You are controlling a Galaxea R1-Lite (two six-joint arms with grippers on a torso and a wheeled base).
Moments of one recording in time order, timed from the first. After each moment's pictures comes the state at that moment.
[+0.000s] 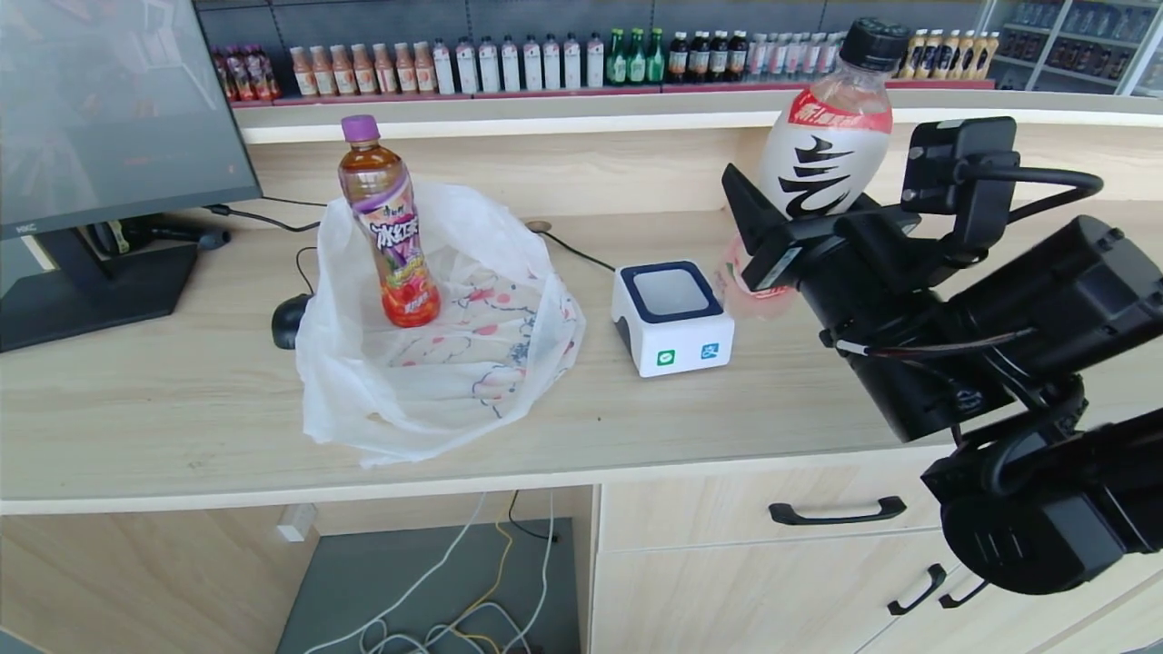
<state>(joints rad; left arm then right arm) 0.00 0.00 0.00 0.00 0.00 0.00 0.60 1.83 -0.85 -1.57 -0.19 -0.18</state>
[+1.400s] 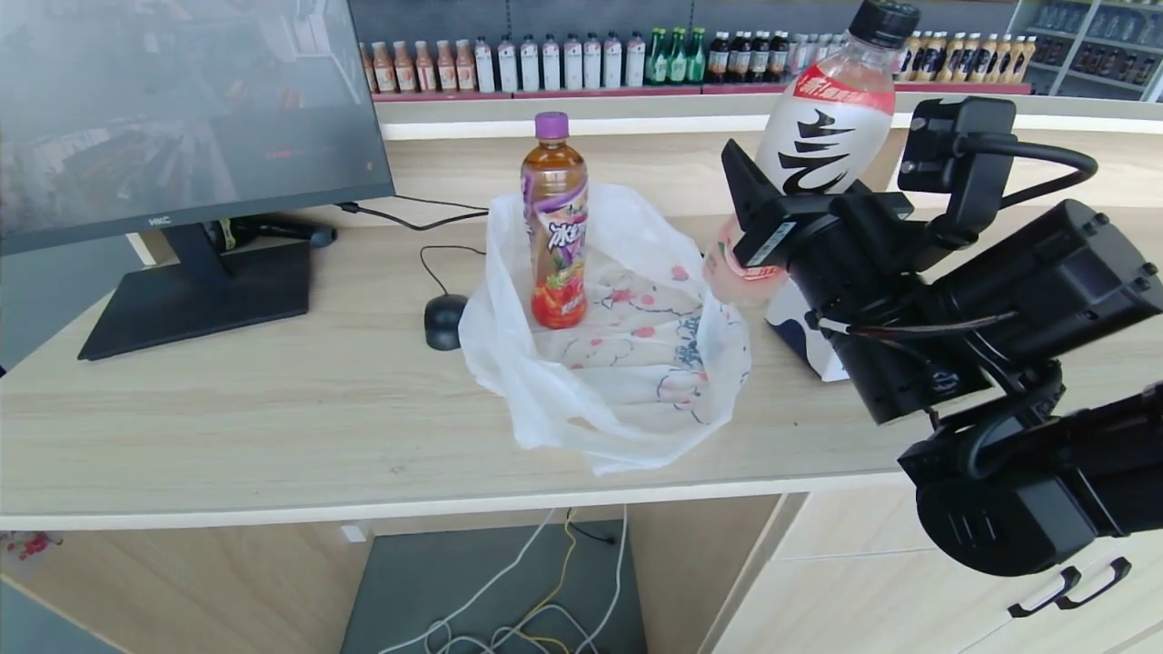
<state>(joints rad) 0.00 0.00 0.00 0.00 0.00 0.00 0.62 1.86 -0.92 -1.57 -0.26 -0.14</state>
